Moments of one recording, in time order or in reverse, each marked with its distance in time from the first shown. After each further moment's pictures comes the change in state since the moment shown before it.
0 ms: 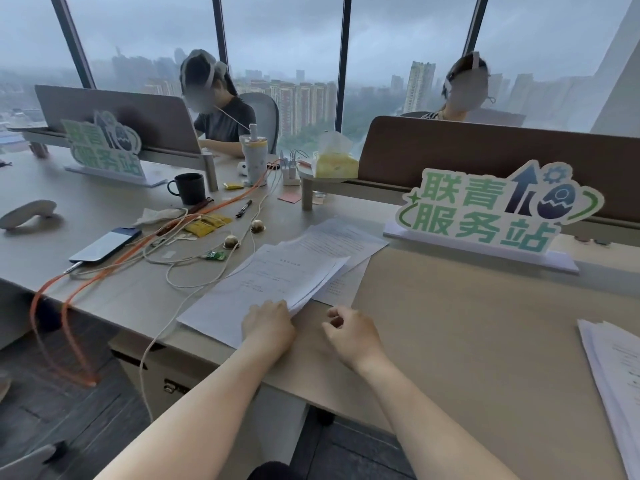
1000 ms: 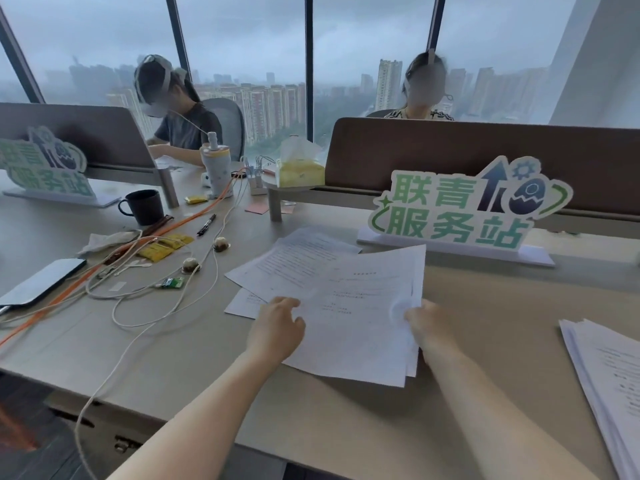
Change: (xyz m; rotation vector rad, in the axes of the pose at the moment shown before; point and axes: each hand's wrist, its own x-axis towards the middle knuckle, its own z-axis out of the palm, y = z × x) left_hand 0.047 0.058 0.011 -0.411 0.049 0.216; right_hand 0.047 0.087 -0.120 0.469 0.281 0.400
